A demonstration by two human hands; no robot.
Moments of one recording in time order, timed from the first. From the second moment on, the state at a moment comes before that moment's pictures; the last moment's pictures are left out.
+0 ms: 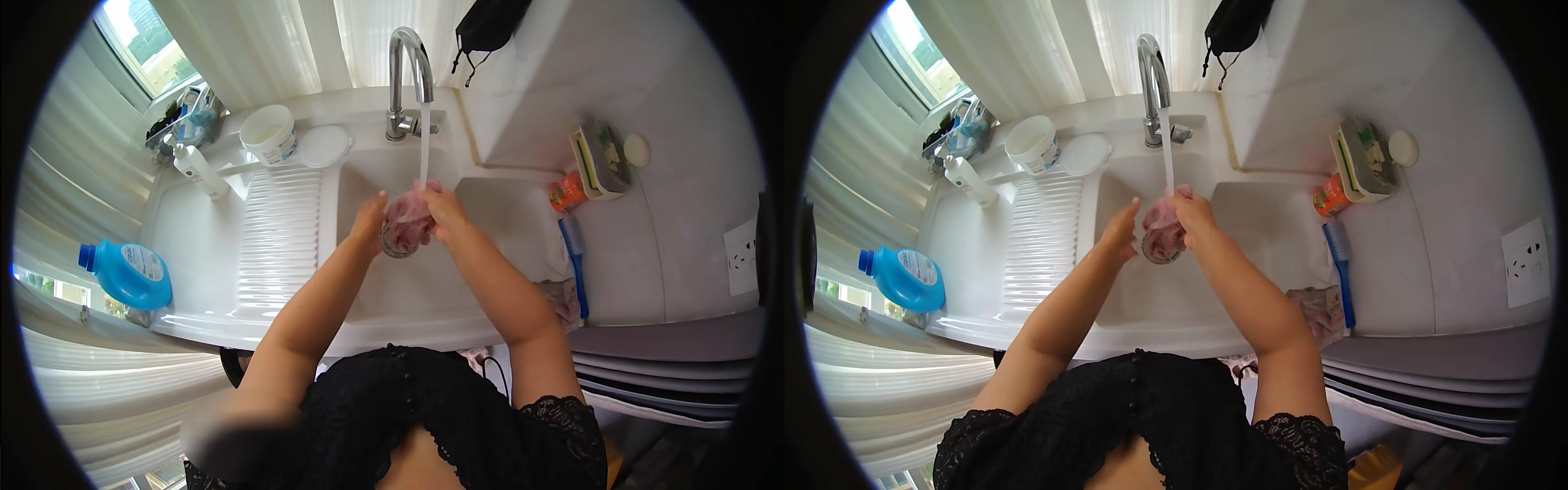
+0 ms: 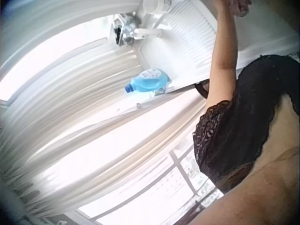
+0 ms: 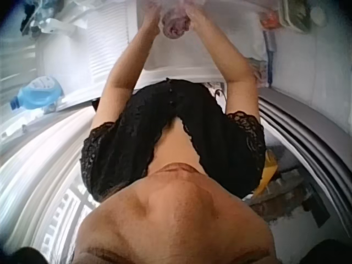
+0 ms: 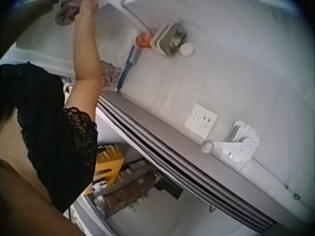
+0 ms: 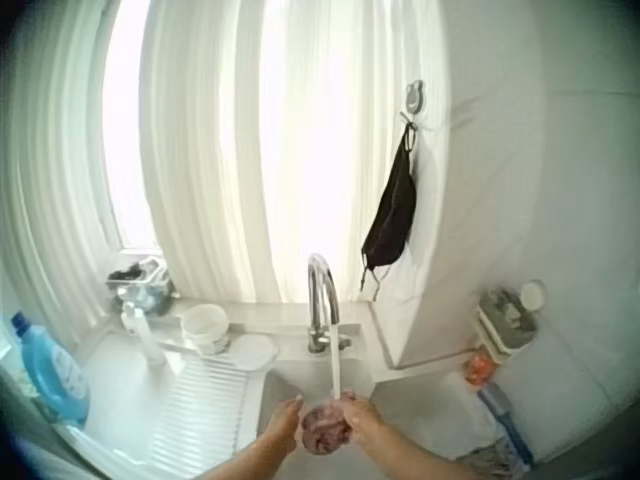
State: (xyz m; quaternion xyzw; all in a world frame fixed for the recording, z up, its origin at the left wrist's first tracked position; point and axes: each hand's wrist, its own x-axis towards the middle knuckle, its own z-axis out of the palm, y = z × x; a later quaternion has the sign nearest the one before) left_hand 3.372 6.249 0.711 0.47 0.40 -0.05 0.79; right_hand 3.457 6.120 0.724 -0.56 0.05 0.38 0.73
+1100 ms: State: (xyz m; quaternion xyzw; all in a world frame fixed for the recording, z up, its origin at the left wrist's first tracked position) left_hand 3.393 6.206 0.640 0.33 0.28 0.00 0.90; right_hand 3.413 6.127 0.631 -0.69 0.04 0.16 0.71
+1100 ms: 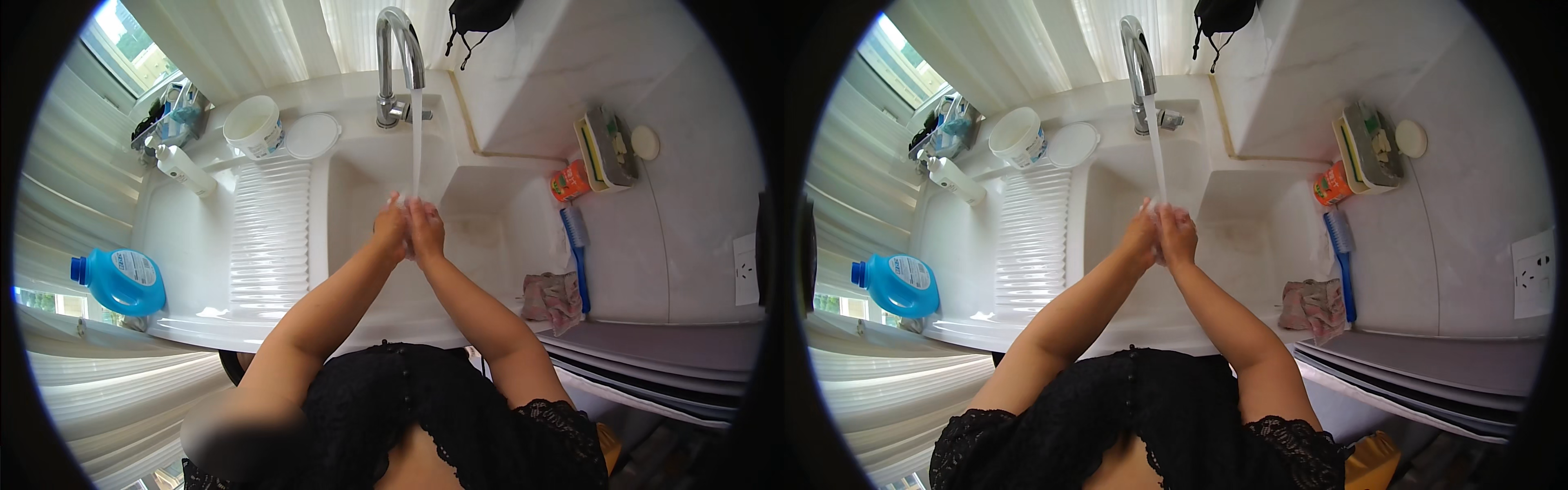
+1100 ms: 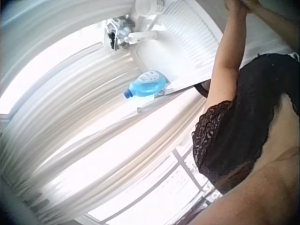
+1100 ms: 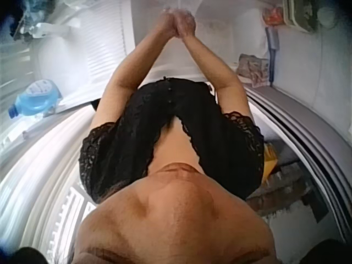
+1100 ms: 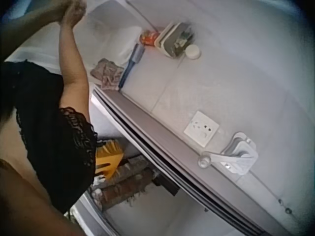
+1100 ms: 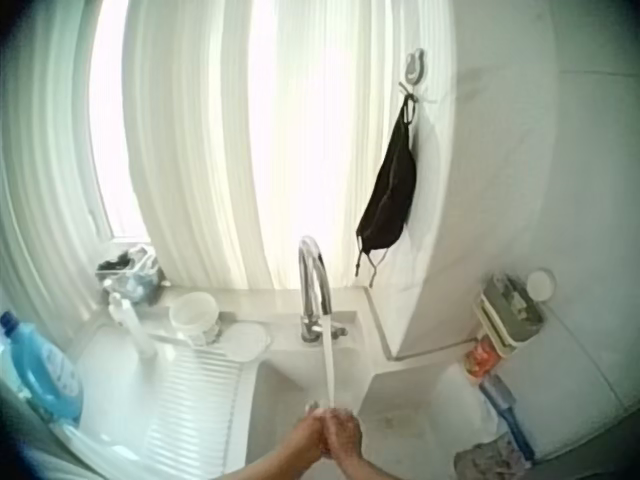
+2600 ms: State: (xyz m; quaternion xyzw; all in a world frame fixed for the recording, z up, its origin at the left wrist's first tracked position) left_hand 3.390 6.214 0.691 0.21 0.24 -0.13 0.94; right_hand 3.439 6.080 0.735 -0.84 -0.39 0.05 0.37
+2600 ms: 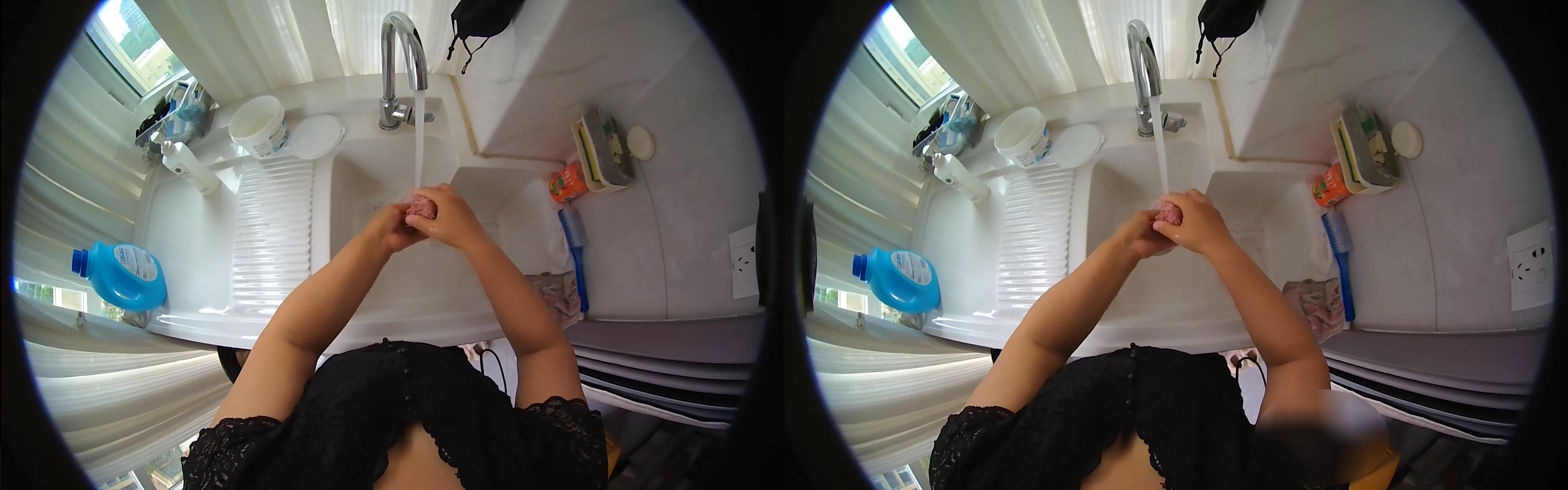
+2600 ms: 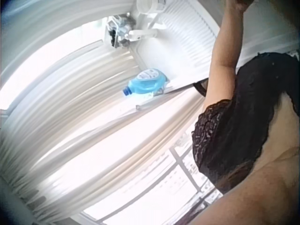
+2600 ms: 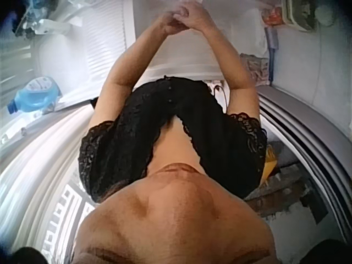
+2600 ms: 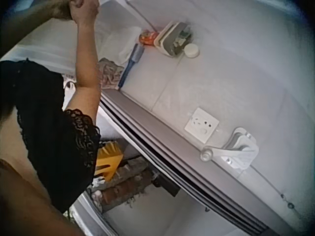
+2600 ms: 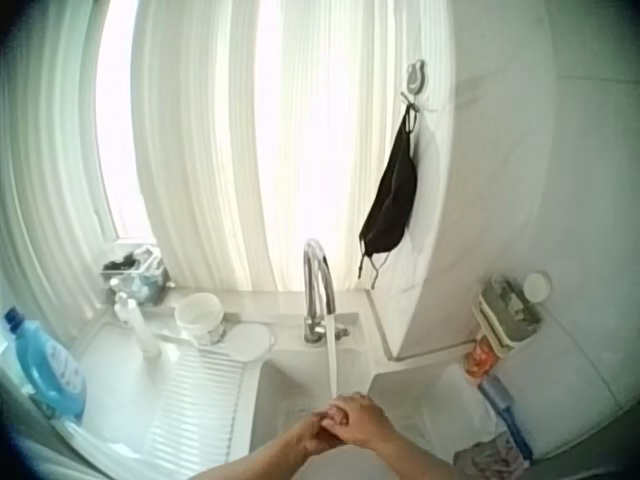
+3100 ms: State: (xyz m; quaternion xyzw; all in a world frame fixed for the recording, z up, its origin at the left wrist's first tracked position) left_hand 3.368 6.244 0.704 0.41 0.38 -0.05 0.82; right_hand 3.440 6.090 0.705 -0.67 -0.06 0.17 0.72
